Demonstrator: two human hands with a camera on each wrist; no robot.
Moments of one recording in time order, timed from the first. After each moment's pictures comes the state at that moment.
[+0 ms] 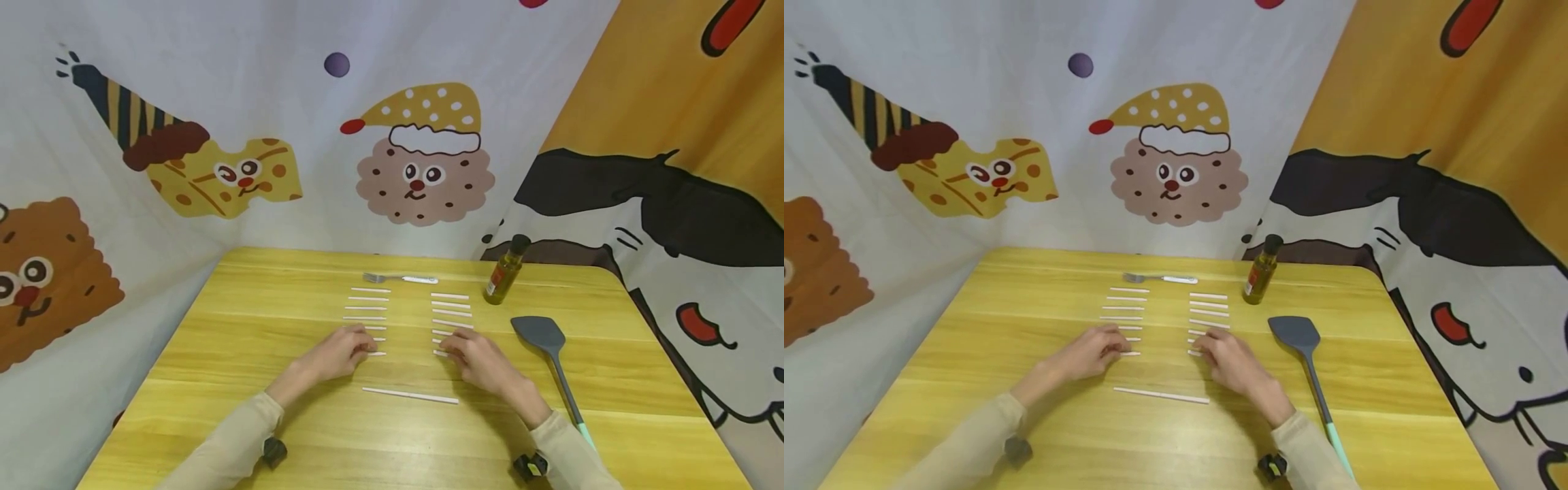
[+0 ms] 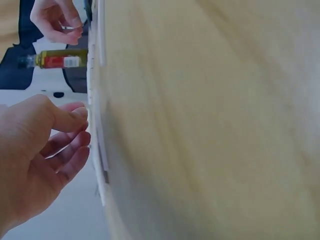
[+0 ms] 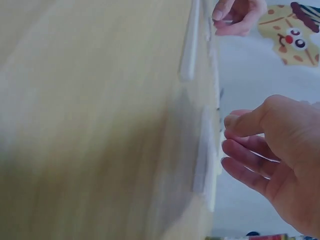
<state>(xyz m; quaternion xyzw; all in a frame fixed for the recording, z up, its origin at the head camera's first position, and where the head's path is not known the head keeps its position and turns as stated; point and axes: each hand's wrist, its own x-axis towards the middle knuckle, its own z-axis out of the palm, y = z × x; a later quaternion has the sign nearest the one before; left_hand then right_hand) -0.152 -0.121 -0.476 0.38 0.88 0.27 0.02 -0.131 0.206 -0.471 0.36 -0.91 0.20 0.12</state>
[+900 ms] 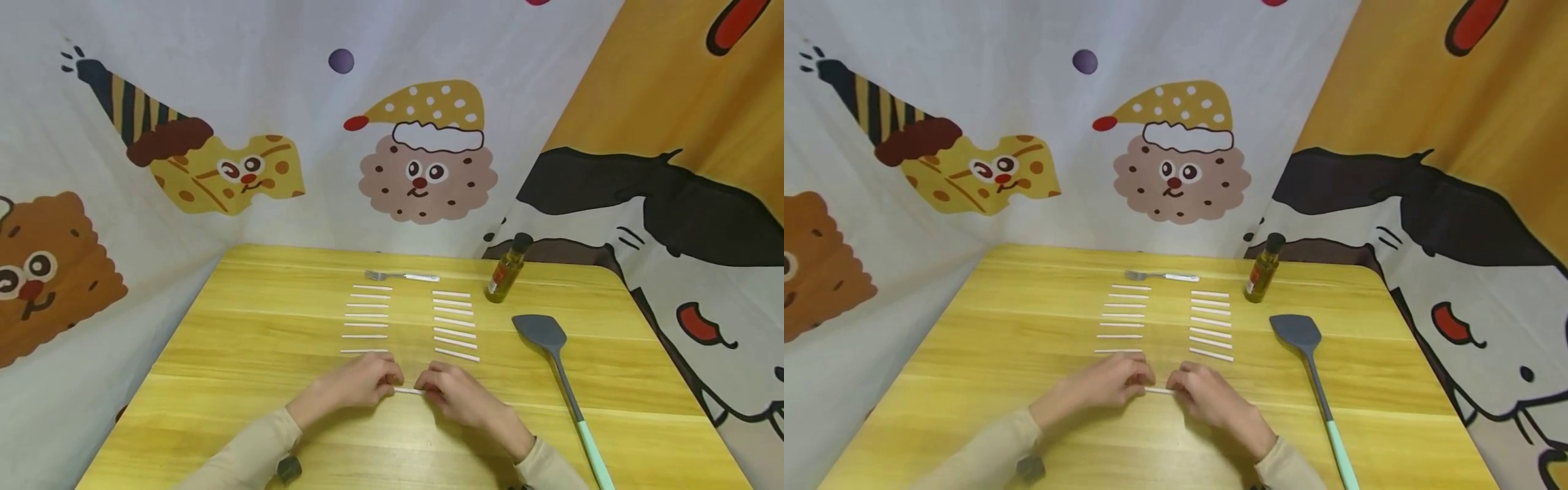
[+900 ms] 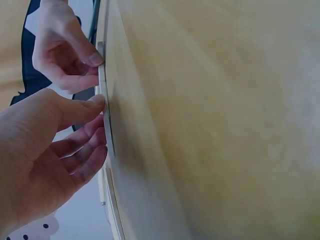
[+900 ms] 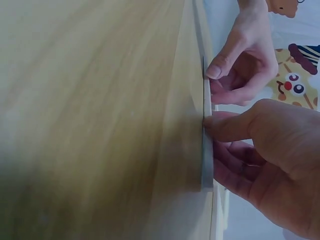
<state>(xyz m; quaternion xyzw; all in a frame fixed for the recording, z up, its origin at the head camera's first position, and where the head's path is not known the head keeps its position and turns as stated) -0.116 -0.083 -0.476 0.44 0.86 0.25 0.09 -0.085 0.165 -0.477 0.40 -0.88 0.25 -0.01</state>
